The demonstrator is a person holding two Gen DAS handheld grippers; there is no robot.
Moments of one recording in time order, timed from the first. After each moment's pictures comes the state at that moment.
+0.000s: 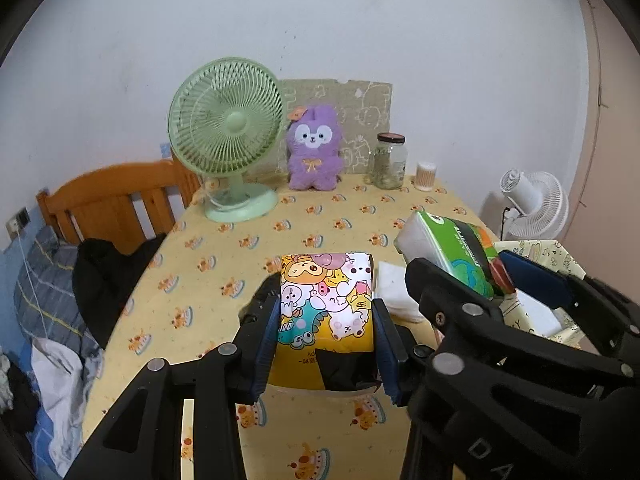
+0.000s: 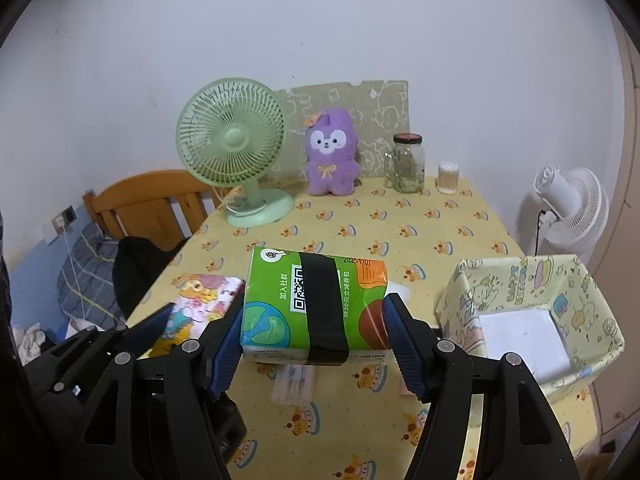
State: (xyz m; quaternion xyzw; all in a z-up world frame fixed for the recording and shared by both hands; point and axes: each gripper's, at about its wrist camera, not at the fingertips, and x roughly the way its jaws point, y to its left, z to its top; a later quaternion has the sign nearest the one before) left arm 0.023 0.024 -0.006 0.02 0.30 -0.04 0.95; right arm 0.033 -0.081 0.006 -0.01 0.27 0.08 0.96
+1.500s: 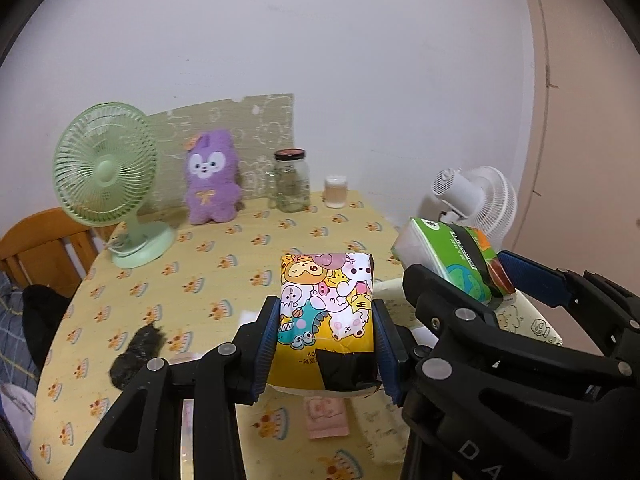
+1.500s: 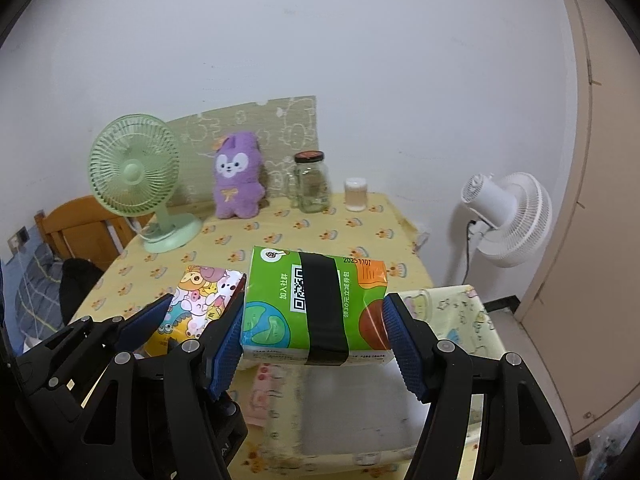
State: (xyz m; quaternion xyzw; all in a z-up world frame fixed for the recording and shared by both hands) left arm 0.064 -0.120 -0.004 0.04 0.28 -0.14 0.95; right arm 0.058 -0.222 0.021 -0.01 0.26 -0.02 0.96
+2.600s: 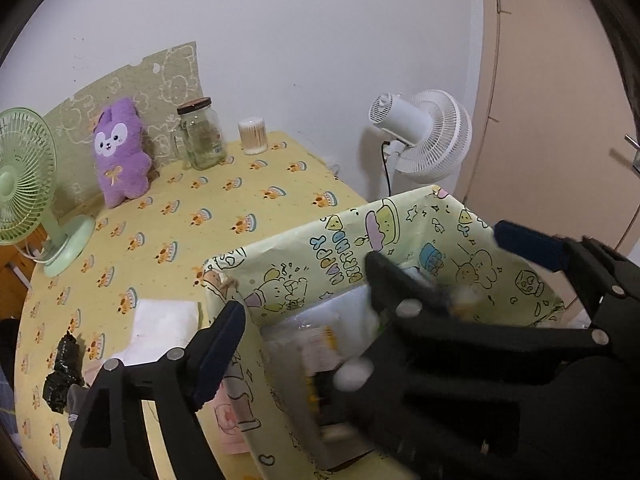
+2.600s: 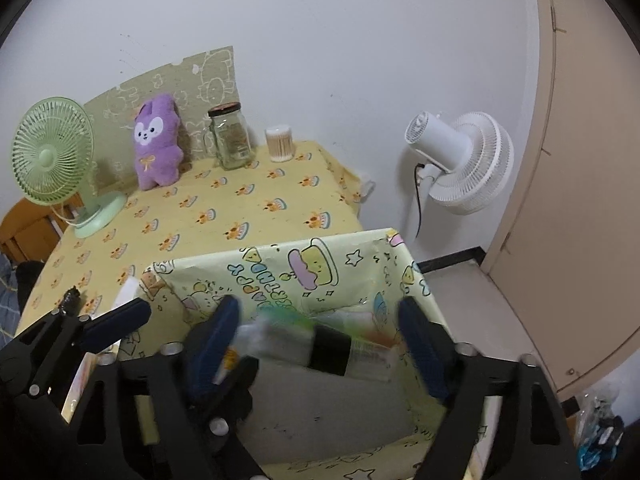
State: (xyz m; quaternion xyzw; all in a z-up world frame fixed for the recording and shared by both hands) left arm 0.091 -0.197 -0.051 0.11 0.37 -0.23 0.89; right arm 0.091 -0.295 -0.027 0.02 0.33 -0.10 0.94
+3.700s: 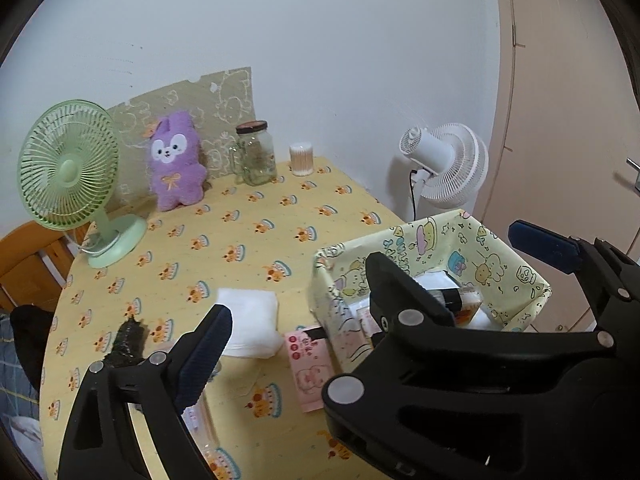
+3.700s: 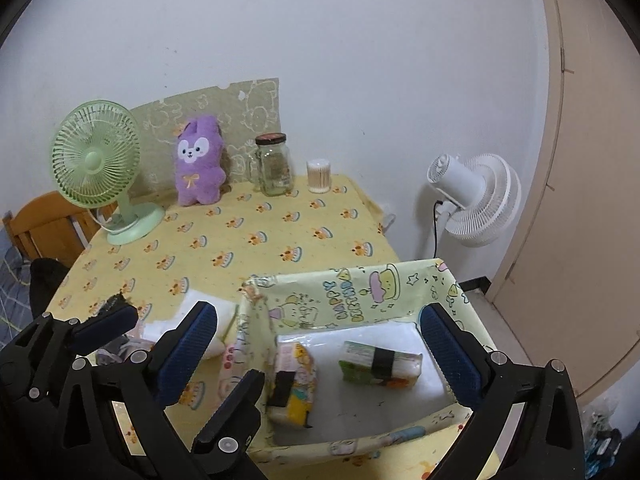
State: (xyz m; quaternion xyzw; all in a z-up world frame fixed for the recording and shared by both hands) left arm 0.058 -0.116 -0.013 0.09 0.32 -0.20 0.92; right arm 0.056 -0.215 0.009 -0.01 0.28 -0.08 0.96
